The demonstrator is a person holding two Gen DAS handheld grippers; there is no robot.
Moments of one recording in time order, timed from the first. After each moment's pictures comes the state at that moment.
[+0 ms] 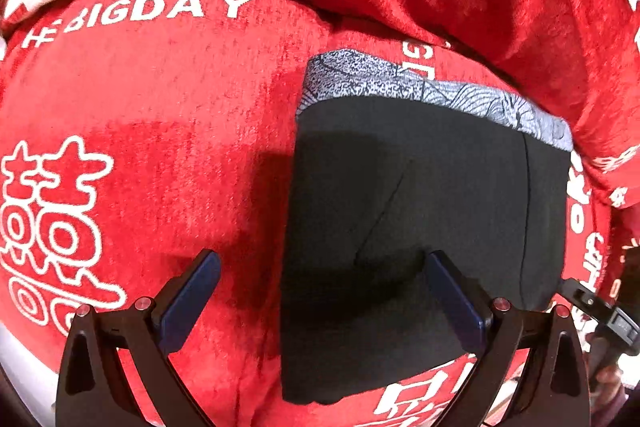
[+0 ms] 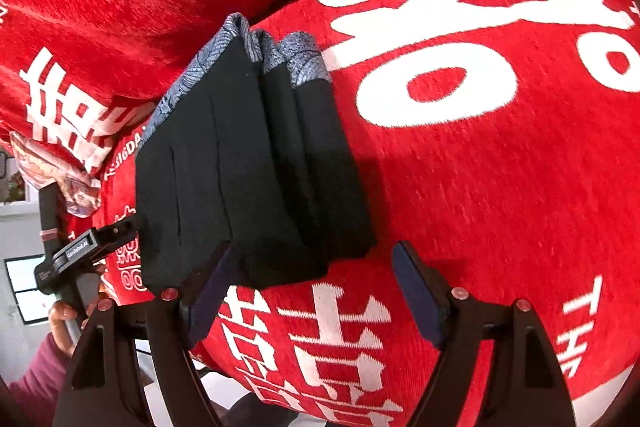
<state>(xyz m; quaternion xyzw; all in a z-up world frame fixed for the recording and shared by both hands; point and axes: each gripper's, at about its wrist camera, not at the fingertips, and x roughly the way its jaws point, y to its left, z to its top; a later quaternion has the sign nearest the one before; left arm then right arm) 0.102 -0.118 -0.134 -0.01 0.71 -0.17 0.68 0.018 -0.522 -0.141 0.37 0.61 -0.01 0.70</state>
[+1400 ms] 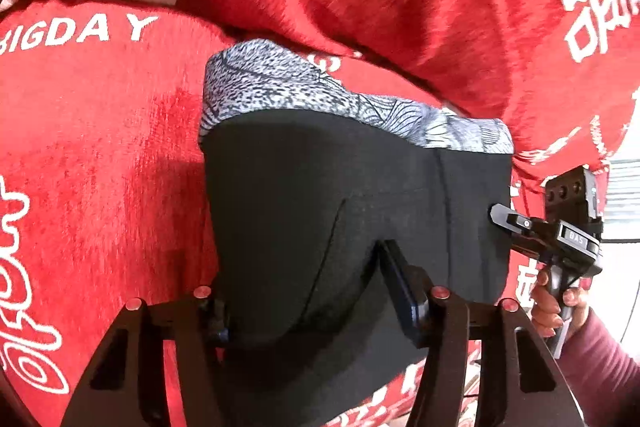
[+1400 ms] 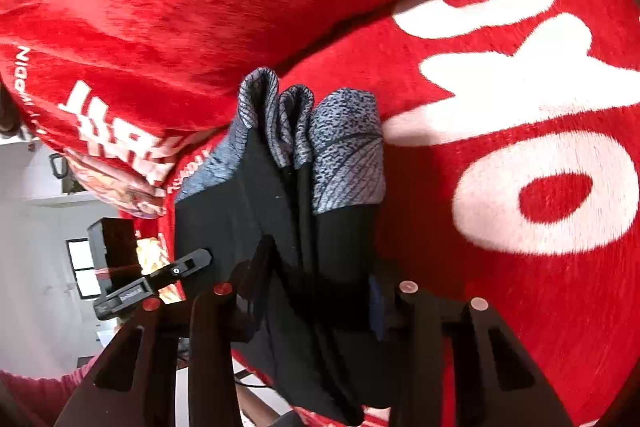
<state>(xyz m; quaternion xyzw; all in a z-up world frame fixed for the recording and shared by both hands) 0.106 -0.177 -0.140 -0.08 0.68 -0.29 0.67 0.088 -0.540 -0.163 0.45 0.57 0.10 0.68</state>
